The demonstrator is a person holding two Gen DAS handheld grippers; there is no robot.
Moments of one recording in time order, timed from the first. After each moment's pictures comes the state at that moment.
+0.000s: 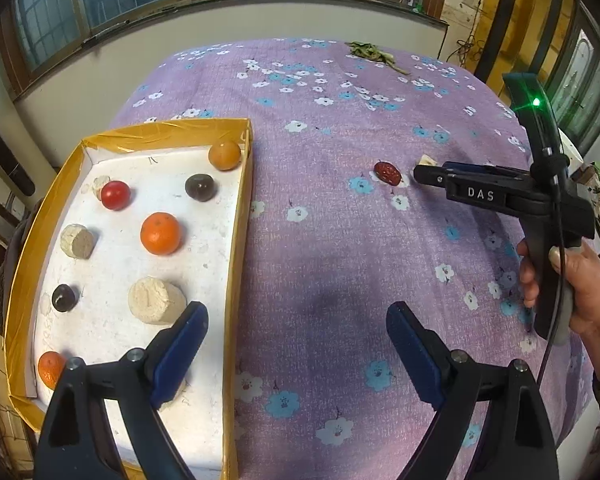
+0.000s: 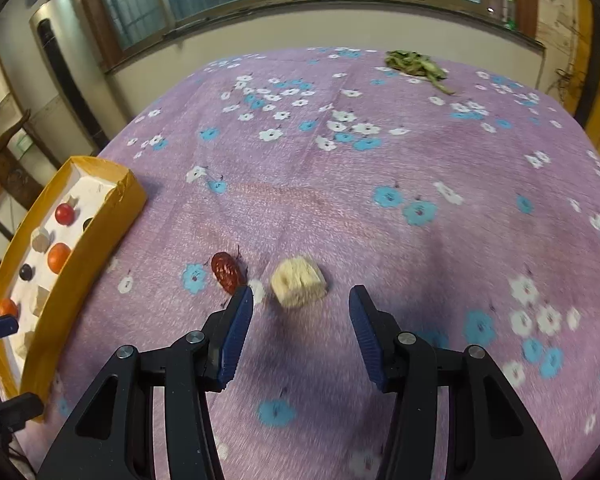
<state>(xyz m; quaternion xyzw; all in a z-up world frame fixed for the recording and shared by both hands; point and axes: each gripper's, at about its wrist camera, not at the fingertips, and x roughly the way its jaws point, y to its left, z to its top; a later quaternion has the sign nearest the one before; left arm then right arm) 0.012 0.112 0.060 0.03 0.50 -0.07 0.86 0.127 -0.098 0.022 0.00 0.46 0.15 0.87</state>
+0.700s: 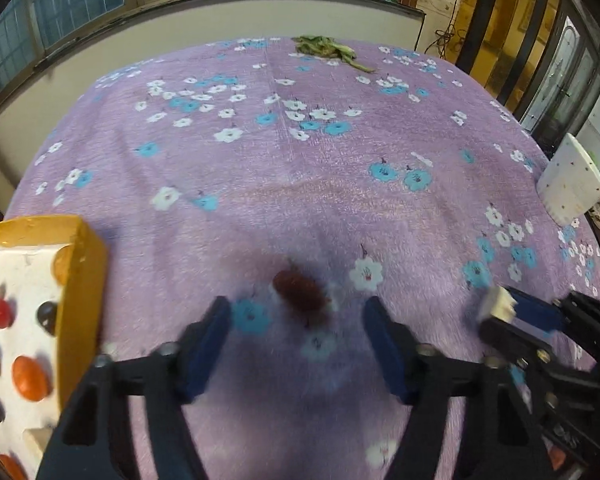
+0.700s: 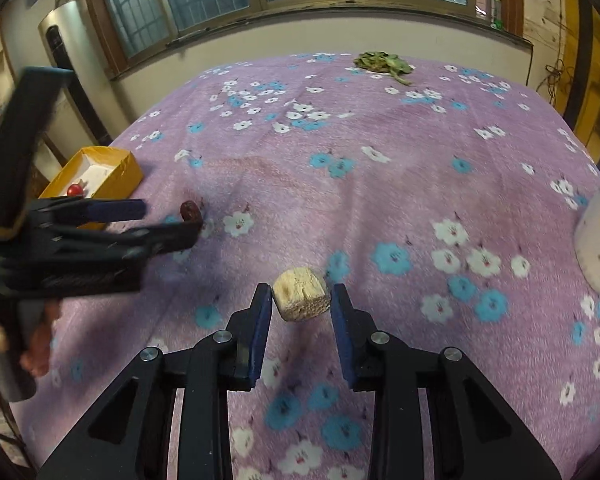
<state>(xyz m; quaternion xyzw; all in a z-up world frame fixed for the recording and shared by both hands) 0.125 0.008 0.020 0.04 0.50 -0.12 0.86 0.077 -0.164 0.028 0.01 0.45 0.15 0.88</state>
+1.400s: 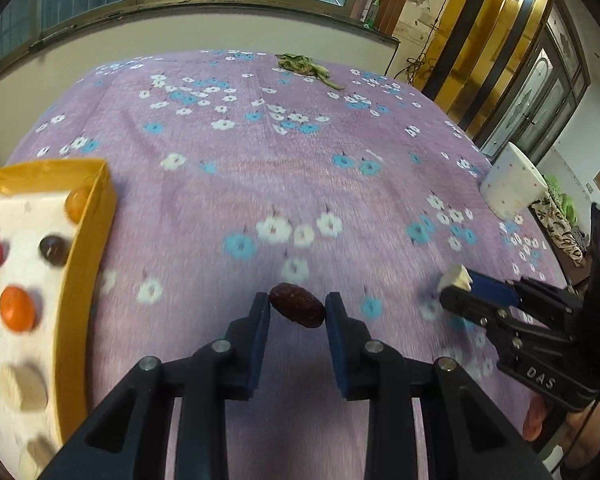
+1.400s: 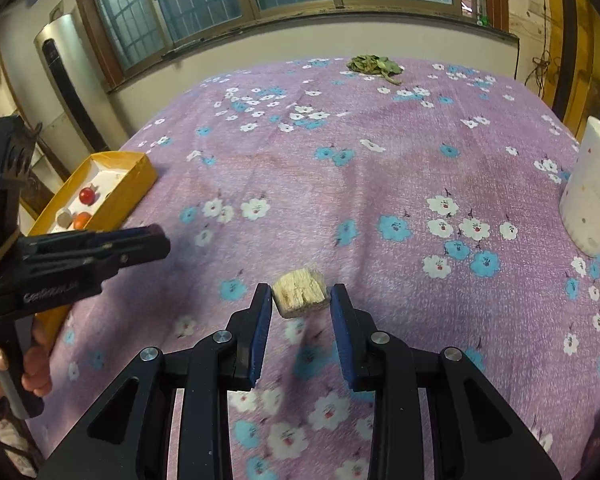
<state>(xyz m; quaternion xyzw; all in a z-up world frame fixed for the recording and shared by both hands) 0.057 0.047 0.039 -0.03 0.47 -0.18 0.86 0.043 -0.156 0.037 0.02 0.44 0.14 0.89</state>
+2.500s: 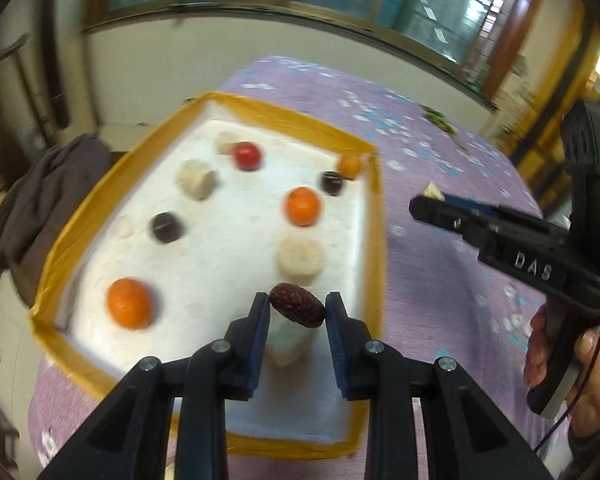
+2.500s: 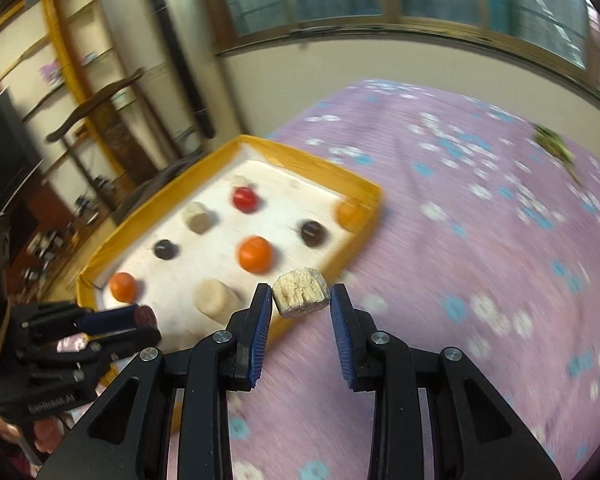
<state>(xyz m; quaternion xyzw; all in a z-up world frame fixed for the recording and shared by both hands) -0.036 0.233 0.061 -0.12 0.45 0.00 0.88 0.069 0.063 0.077 -0.05 0.42 0.32 0.85</state>
